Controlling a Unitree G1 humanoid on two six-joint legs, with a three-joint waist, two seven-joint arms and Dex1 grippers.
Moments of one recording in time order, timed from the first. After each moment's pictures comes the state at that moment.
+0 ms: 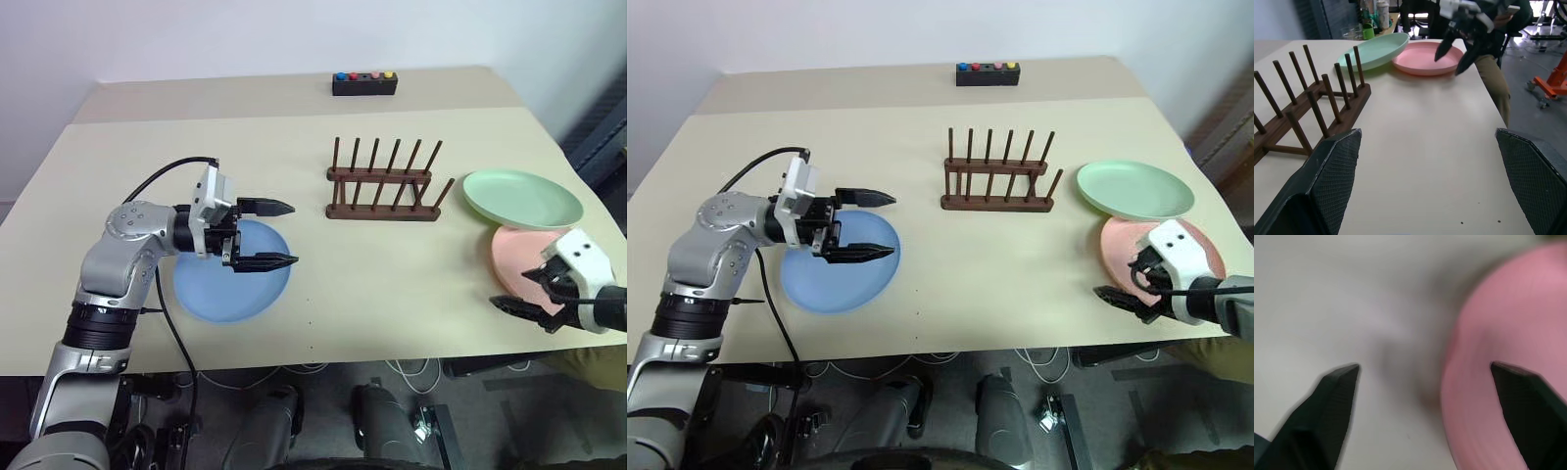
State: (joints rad) left arm -0.56 0.62 -0.03 0.00 -0.50 0.33 -1.34; right arm 0.15 -1.10 -0.35 -0.30 0.40 0.89 0.81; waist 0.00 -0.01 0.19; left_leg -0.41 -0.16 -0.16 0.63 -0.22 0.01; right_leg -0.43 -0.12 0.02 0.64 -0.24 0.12
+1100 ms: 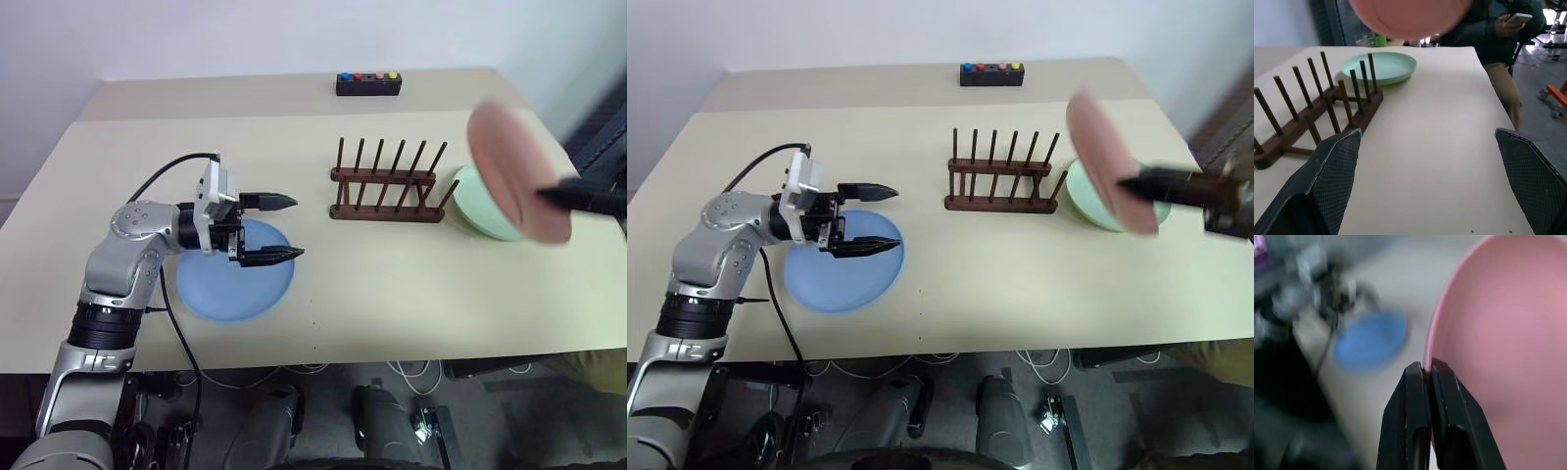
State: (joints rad) left arm -0.58 0.60 -0.02 -0.01 -0.51 0.34 -1.27; right arm -0.49 -1.18 -0.65 -0.13 1.00 1.27 1.10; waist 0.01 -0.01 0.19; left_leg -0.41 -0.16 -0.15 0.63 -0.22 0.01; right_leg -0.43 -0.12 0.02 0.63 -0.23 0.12
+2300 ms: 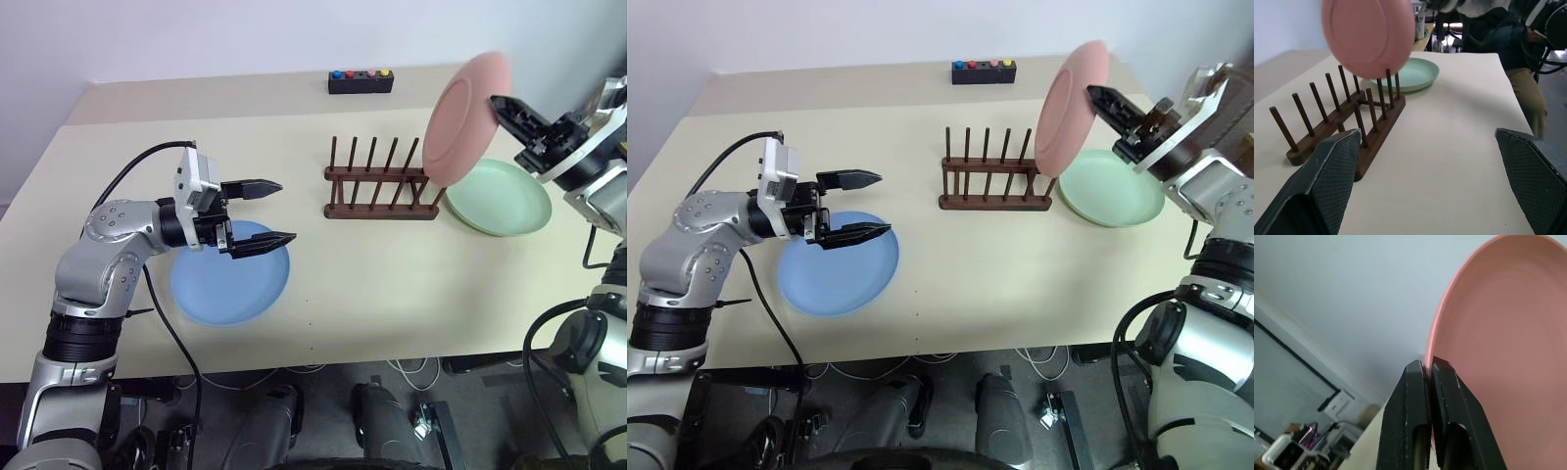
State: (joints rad) left arm -0.52 0.66 0.04 -0.14 -0.58 0.43 -1.14; right arm -0.84 -0.71 -0.53 0.50 0.98 1.06 0.76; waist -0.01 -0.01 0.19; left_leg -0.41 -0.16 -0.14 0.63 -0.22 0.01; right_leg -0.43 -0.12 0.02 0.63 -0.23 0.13
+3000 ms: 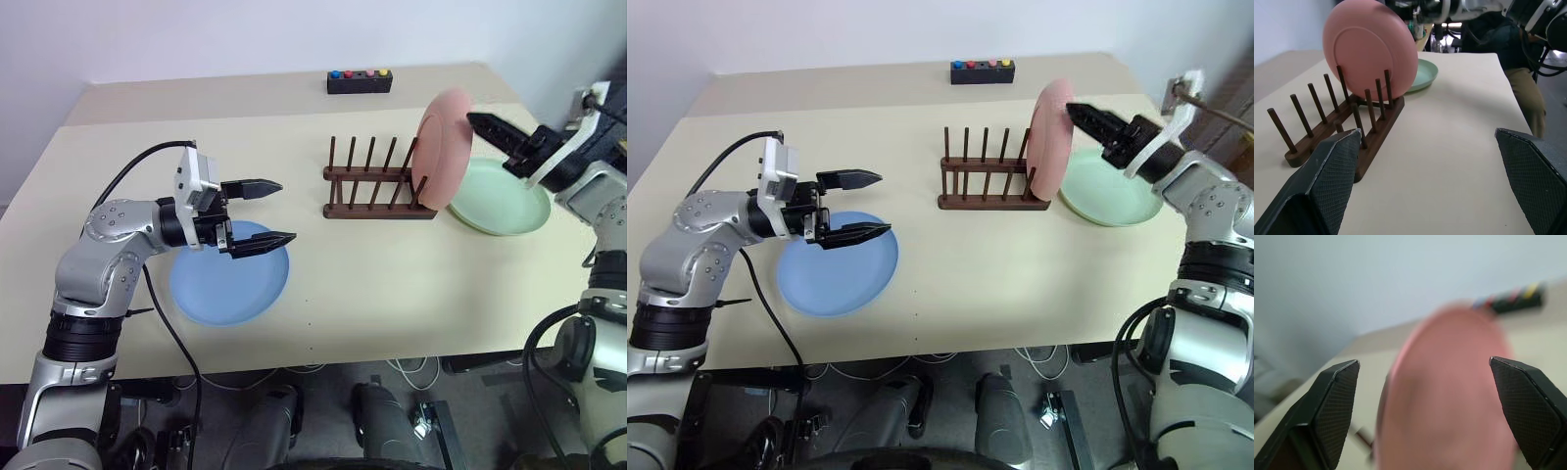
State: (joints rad) left arm -0.52 0.66 0.04 -0.14 -0.58 0.43 -1.14; right arm -0.85 -0.73 -0.40 0.49 0.70 0.68 0.80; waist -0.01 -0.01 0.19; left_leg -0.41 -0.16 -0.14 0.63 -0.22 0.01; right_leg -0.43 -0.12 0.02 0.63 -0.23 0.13
